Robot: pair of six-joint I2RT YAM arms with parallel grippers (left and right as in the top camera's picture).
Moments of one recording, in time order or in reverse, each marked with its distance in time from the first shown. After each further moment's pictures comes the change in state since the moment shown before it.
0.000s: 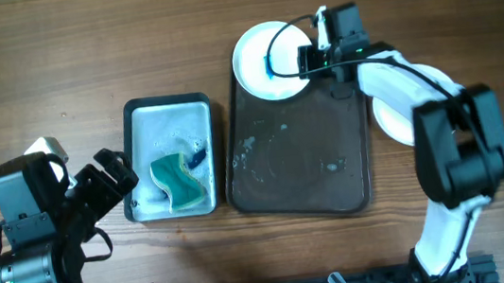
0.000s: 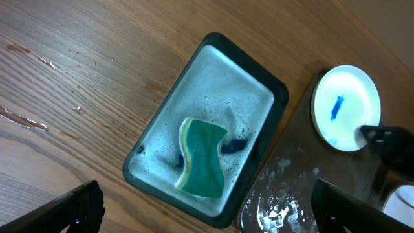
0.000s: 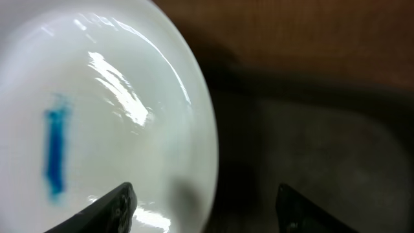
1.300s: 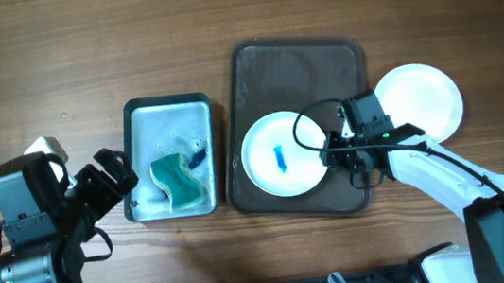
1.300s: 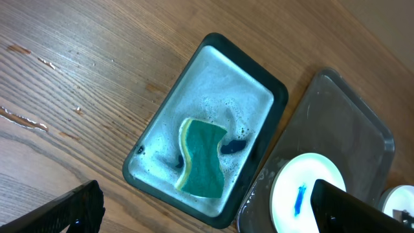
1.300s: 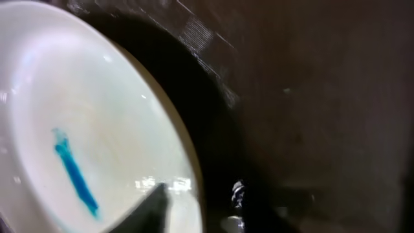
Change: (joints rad) left arm 0.000 0.000 0.001 0.003 0.000 0.000; right arm 0.078 -0.518 -0.632 -0.127 -0.168 0.407
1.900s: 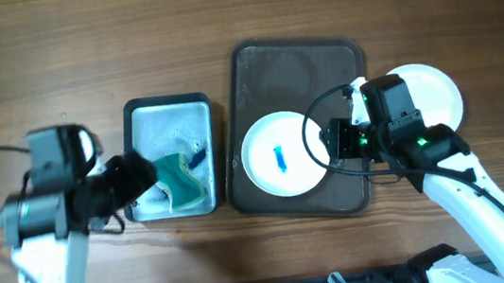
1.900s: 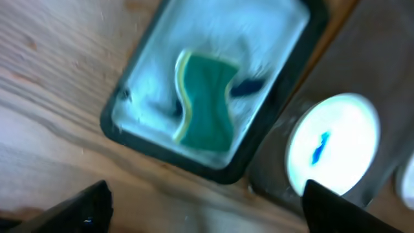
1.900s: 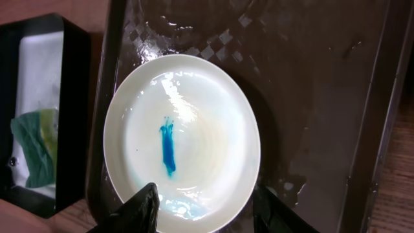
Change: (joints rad) left arm -0.080 0.232 -0.047 -0.069 0.081 0.002; right arm 0.000 -0.305 0.130 -0.235 0.000 -0.219
